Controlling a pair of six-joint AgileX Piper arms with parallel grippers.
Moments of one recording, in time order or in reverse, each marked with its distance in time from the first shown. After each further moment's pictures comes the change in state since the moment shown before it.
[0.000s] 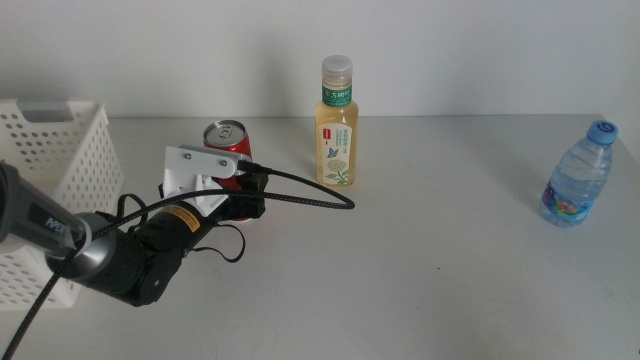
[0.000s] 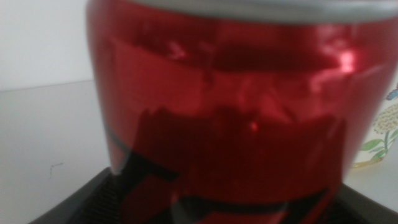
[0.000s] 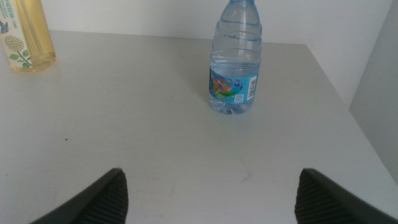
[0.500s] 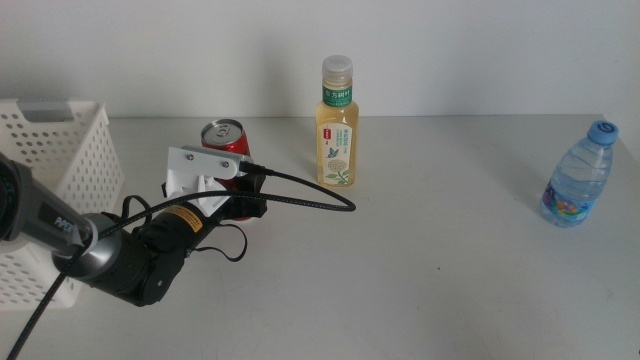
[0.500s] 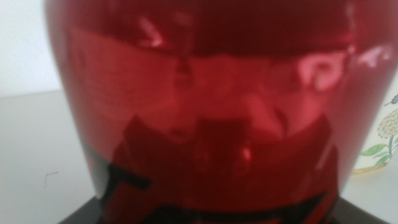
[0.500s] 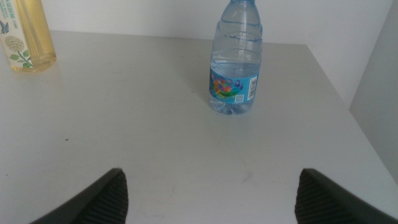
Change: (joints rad) left arm 0.000 0.035 -0.023 0.008 -0.040 0.002; right arm 0.000 0.000 0.000 0.000 0.000 0.000
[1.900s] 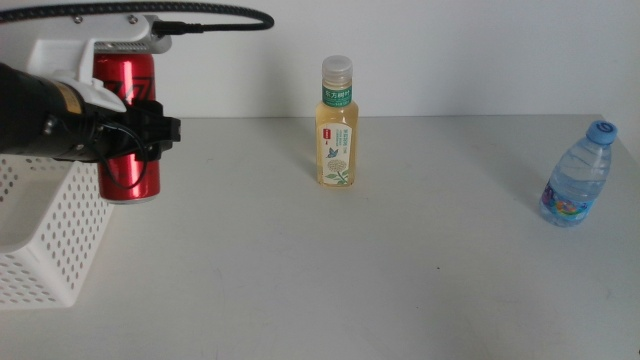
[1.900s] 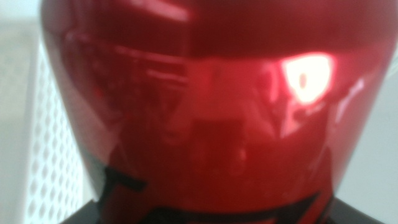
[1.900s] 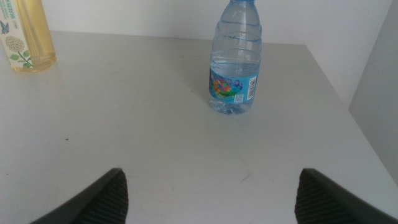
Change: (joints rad) left arm 0.010 -0.768 -0.213 0.025 1.522 -0.121; right arm 0.000 0.000 0.000 0.000 0.000 0.000
